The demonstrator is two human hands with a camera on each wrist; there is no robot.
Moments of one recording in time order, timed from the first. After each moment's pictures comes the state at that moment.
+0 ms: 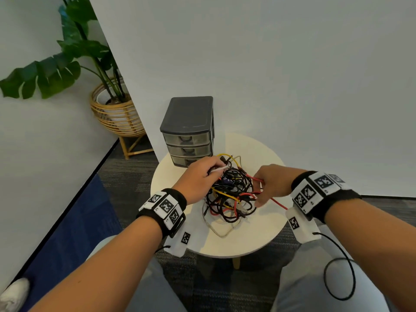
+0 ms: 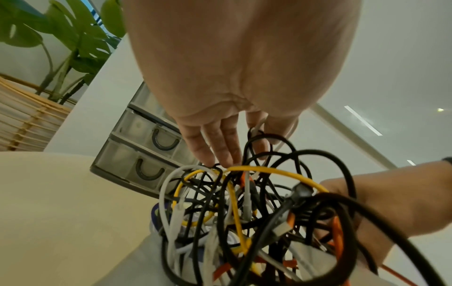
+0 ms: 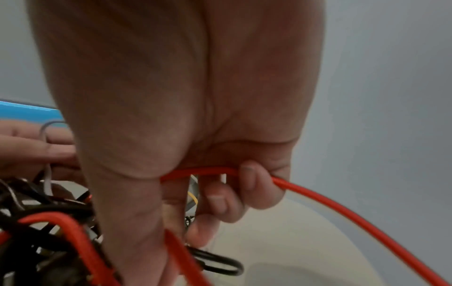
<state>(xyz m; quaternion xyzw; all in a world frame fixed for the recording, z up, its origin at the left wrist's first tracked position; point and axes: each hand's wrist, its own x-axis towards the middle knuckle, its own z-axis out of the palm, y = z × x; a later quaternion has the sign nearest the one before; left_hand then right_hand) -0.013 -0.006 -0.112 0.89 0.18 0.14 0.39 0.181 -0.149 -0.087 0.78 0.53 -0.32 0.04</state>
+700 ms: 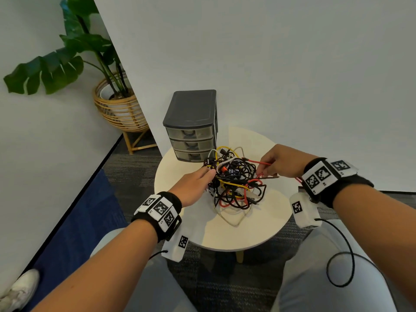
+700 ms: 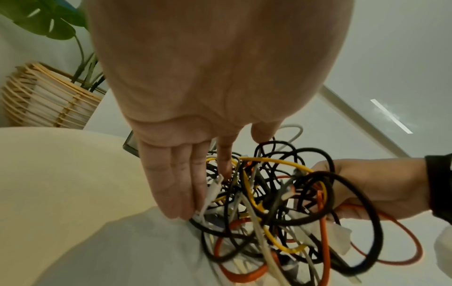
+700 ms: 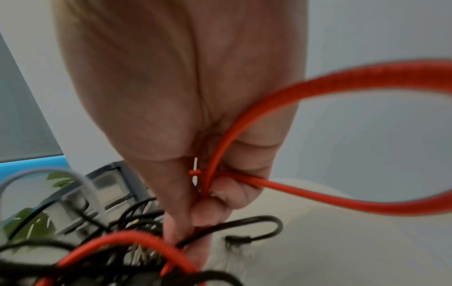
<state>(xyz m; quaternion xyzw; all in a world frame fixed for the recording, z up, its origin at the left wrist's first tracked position) -0.036 -0.007 -0.125 0.82 0.35 -0.02 0.45 0.207 -0.148 -0.087 0.79 0.48 -0.34 -0.16</state>
